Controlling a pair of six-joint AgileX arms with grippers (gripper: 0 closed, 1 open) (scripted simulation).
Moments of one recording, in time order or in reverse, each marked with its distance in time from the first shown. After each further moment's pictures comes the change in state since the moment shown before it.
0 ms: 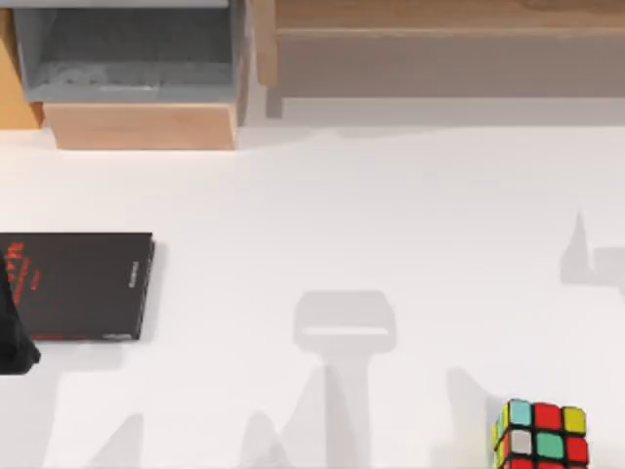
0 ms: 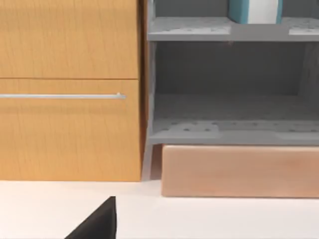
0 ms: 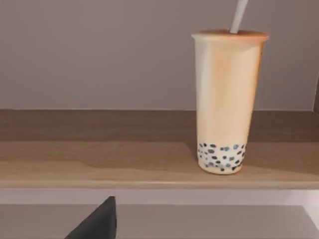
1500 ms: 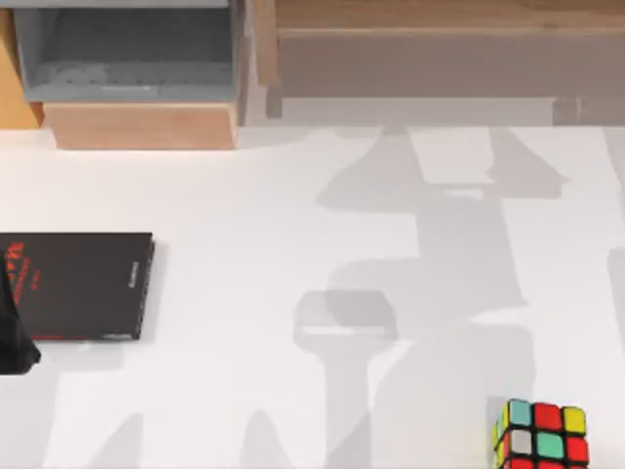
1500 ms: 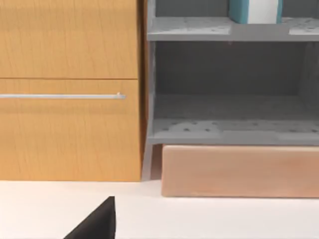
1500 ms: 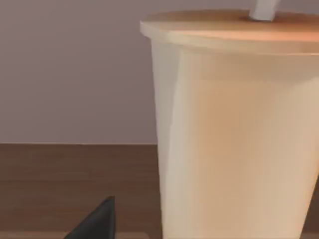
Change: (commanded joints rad) left arm 0.000 0.000 0.000 0.000 0.000 0.000; right arm -0.086 1.244 0.695 0.501 -0.066 0.000
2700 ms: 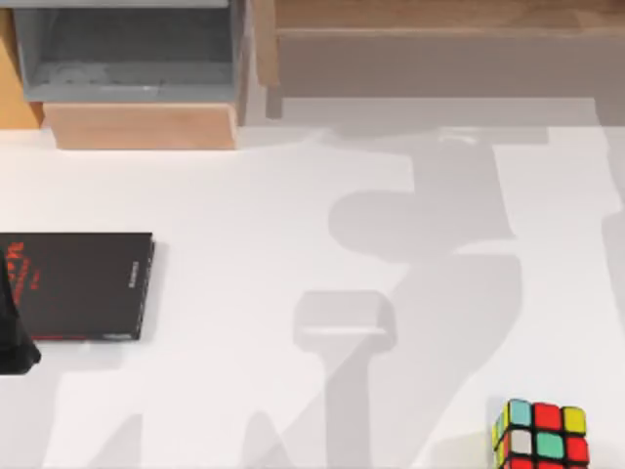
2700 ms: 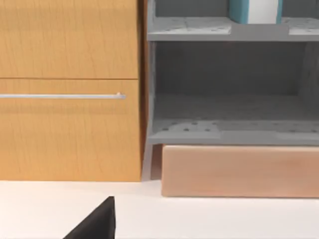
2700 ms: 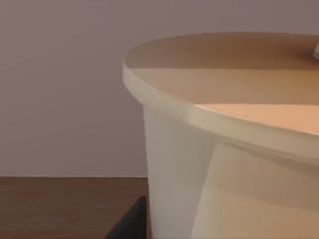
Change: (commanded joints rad) left arm 0.000 0.000 0.000 0.000 0.000 0.000; right arm 0.013 0.215 0.305 -0.089 0.017 -0.001
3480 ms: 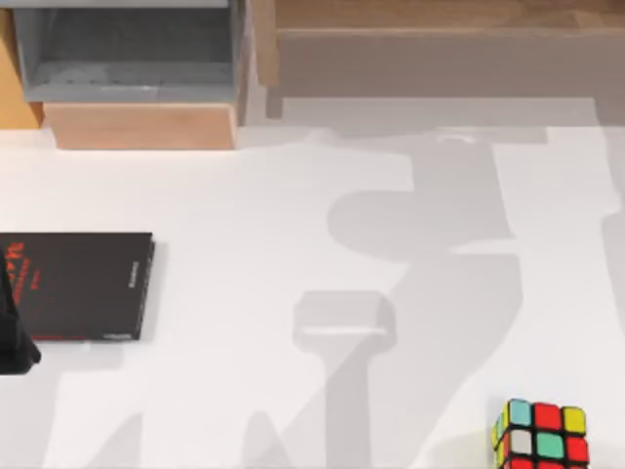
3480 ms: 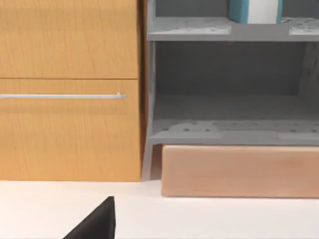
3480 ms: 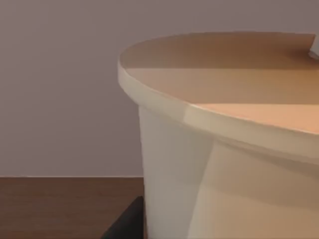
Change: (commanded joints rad) left arm 0.000 0.000 0.000 0.000 0.000 0.000; right arm 0.000 0.000 0.000 0.000 0.000 0.000
